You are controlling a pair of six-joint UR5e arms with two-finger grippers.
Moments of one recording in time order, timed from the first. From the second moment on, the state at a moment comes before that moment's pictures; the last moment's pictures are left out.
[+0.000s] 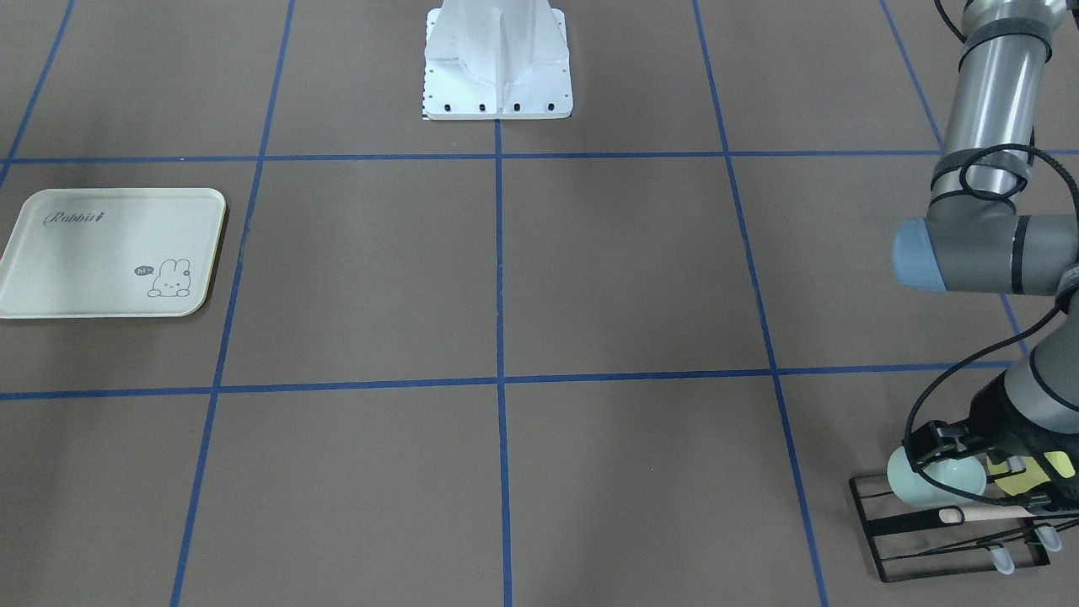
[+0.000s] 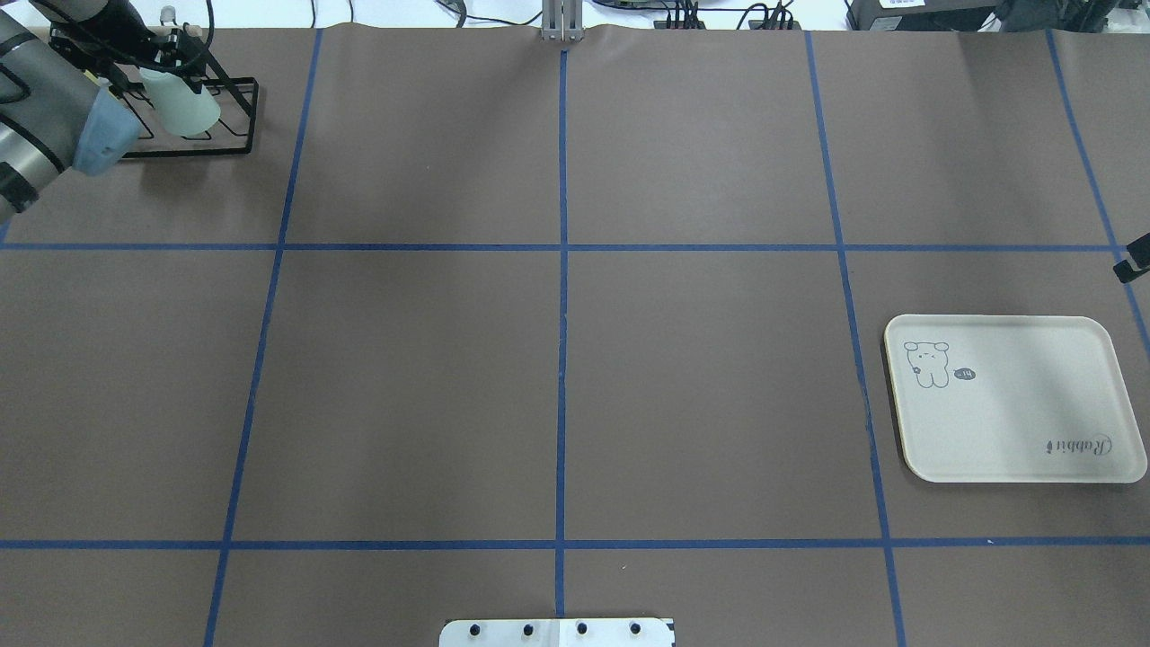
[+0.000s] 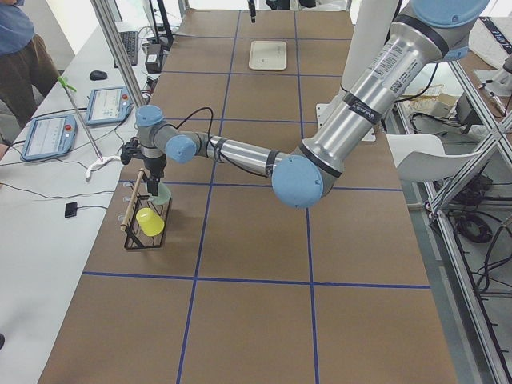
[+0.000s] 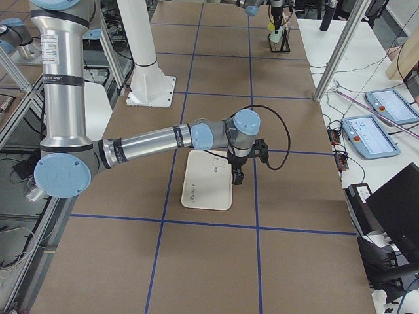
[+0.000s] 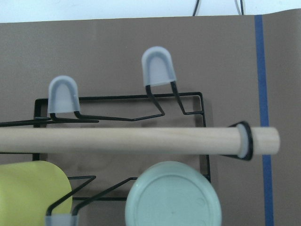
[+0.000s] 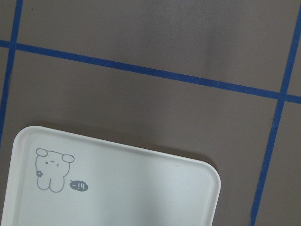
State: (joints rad) left arm -1.17 -2.22 -1.12 -1.87 -2.10 -0.63; right arm 1.32 -1.58 1.84 -1.64 2.35 0.12
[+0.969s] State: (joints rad) left arm -1.18 -2.23 -1.11 -1.90 -2.11 -0.64; right arm 1.31 -1.58 1.84 -1.64 2.36 0.12
